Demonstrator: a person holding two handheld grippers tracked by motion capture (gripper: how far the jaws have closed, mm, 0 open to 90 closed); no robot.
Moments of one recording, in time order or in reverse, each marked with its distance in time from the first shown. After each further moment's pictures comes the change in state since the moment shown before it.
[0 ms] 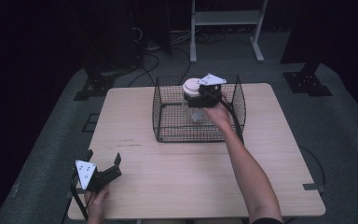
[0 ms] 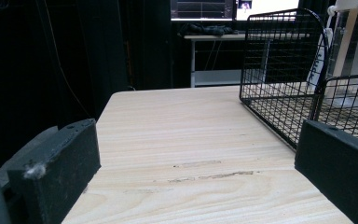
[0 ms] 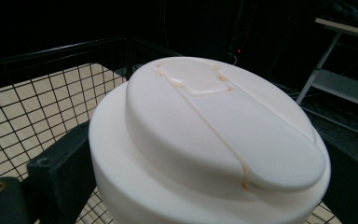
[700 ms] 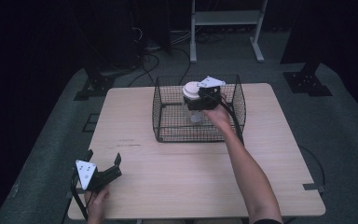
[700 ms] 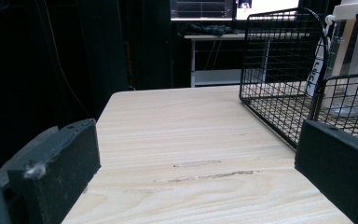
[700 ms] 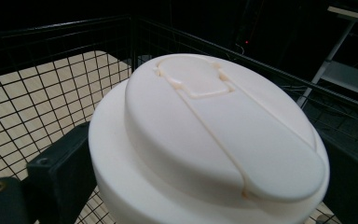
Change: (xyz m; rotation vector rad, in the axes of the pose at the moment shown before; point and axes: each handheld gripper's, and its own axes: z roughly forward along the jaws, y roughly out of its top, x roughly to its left) left arm 0.000 0.000 0.000 0.002 -0.001 0.005; right arm 0.000 -0.009 0.003 0.034 0.024 0.001
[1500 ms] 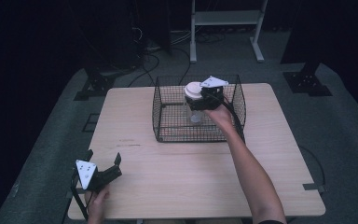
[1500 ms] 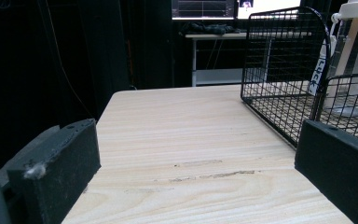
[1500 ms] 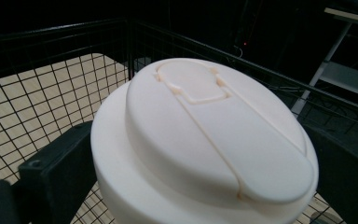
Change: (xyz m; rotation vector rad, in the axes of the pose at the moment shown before) left arm -0.001 0.000 0.000 0.006 0.007 0.005; right arm -0.005 -0.001 -0.005 -0.012 -0.001 0.010
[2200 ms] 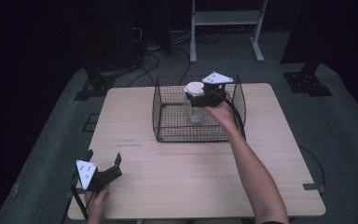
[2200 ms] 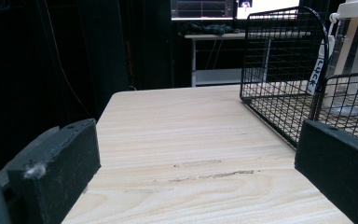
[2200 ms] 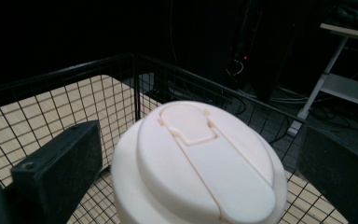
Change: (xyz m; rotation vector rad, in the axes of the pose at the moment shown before) left arm 0.000 0.000 0.000 -0.002 -0.004 0.002; right arm -0.001 0.017 -0.016 -0.061 0.010 0.018
